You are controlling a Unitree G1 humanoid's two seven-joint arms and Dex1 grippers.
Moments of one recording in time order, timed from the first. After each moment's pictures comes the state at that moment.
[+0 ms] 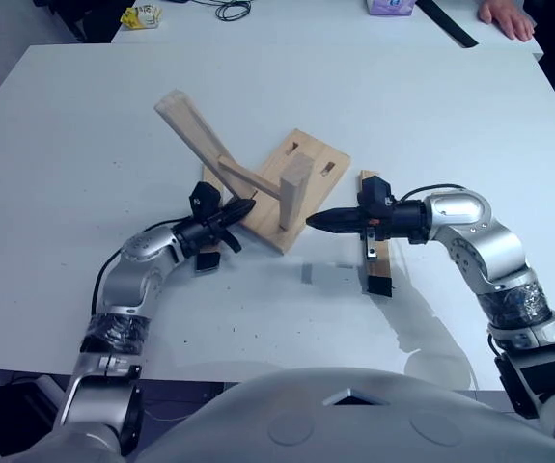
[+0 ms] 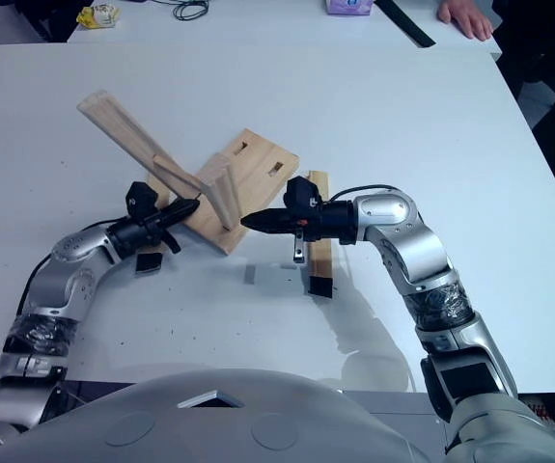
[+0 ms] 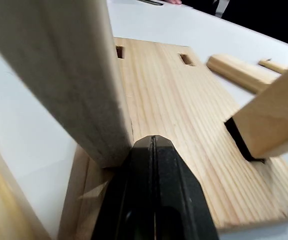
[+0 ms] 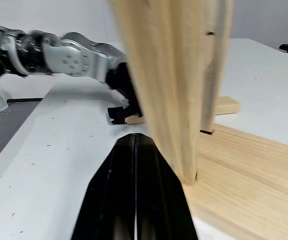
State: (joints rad) left arm -0.11 0.47 -0.04 0.16 -0.39 0.23 -0.79; right arm -0.26 -0.50 0.27 -0.15 0.40 0.34 1.14
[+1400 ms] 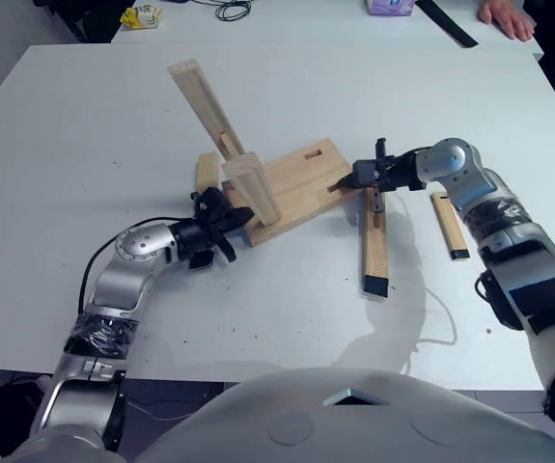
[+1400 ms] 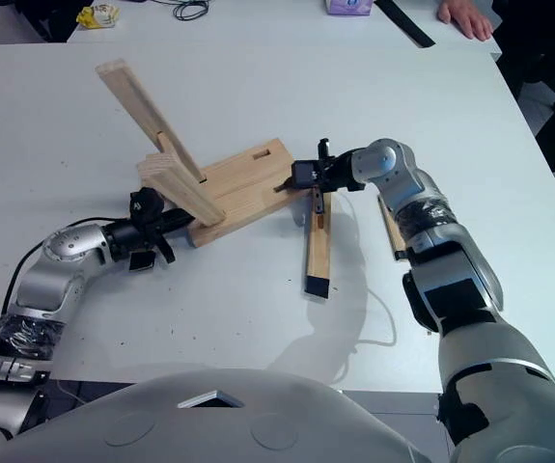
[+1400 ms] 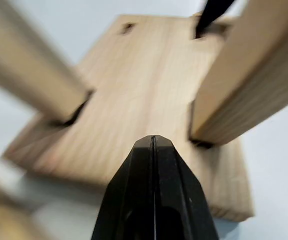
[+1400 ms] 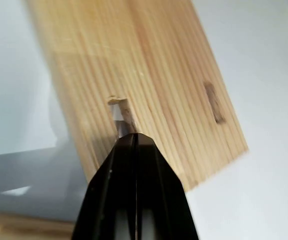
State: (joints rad) left arm -0.09 0.59 -0.11 0.07 -0.28 0.22 -0.84; right arm -0.67 -0.54 0.42 0.71 -0.18 -0.43 1.15
